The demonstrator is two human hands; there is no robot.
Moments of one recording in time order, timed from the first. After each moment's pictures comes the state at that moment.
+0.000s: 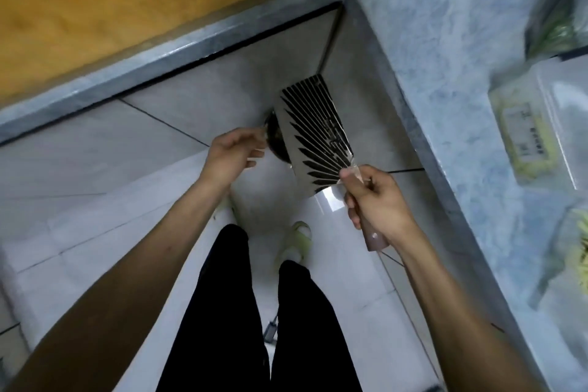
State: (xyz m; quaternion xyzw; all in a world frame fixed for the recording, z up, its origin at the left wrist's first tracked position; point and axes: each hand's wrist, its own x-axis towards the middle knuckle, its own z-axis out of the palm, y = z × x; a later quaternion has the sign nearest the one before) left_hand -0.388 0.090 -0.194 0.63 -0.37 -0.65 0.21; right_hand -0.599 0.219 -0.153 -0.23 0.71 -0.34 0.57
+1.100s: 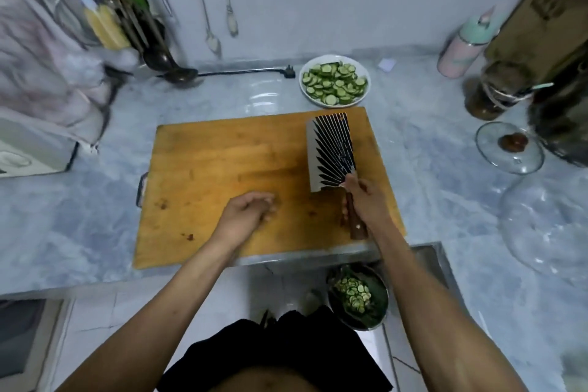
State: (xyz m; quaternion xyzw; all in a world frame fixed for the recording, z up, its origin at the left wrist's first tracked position) left_hand -0.234 -0.085 -0.006 0.66 -0.36 -0.56 0.35; right_hand -0.477 -0.126 -0.044 -0.39 0.64 -0.37 0.55
